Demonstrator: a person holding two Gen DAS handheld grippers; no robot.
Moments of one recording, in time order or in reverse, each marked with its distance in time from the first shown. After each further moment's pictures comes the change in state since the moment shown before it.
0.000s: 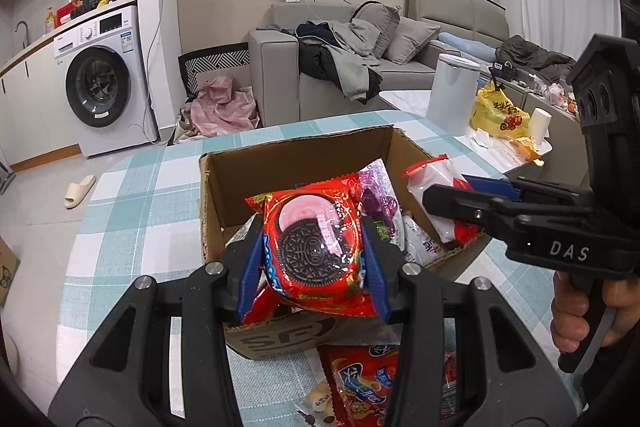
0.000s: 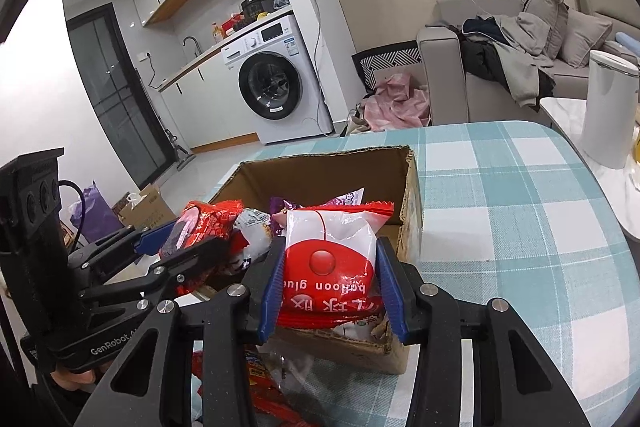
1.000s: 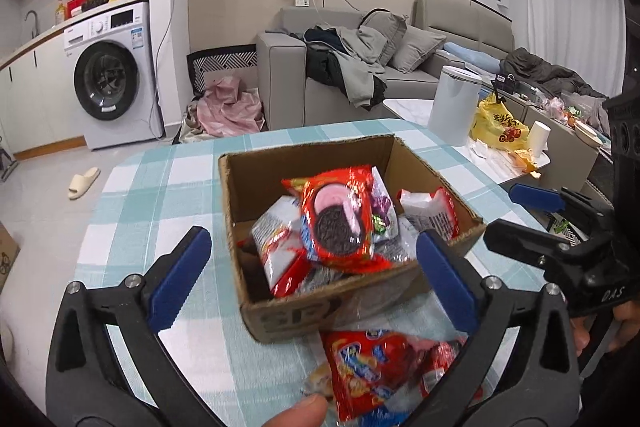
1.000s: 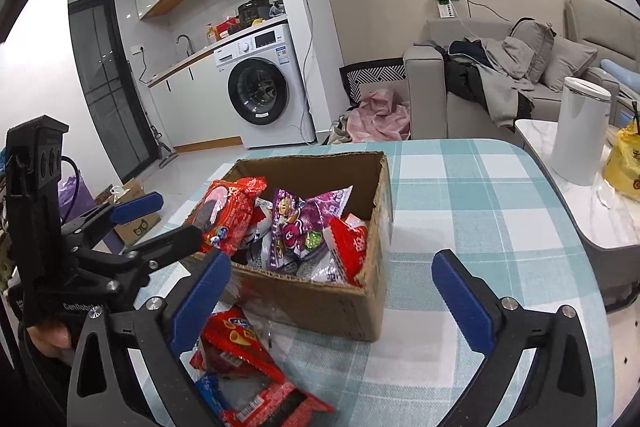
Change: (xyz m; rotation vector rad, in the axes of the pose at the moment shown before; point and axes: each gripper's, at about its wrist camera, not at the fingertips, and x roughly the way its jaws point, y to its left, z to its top) left arm -0.040 0.010 -0.004 -0.052 -0.014 0.005; right arm -0.053 0.014 -0.016 -0.060 -0.041 -0.090
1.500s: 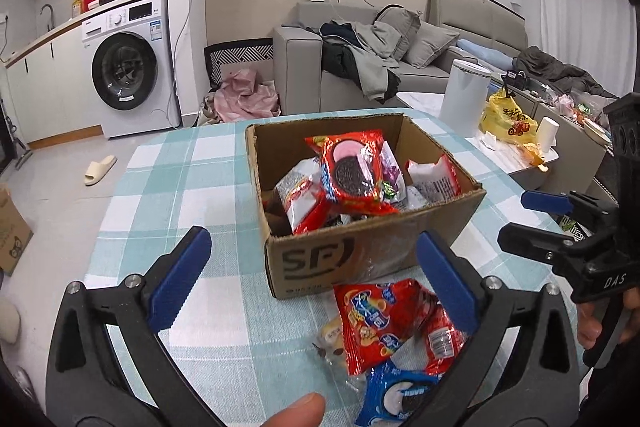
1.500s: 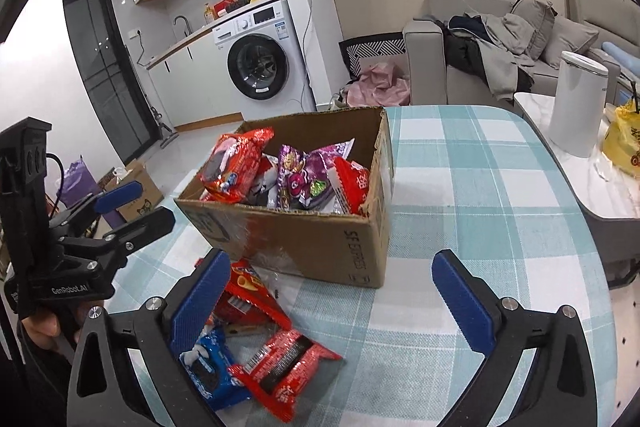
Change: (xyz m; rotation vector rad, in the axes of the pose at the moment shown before) left arm -0.045 0.000 -0.033 -0.017 0.017 0.055; right arm -0.013 0.003 -0.027 0.012 0.102 0.002
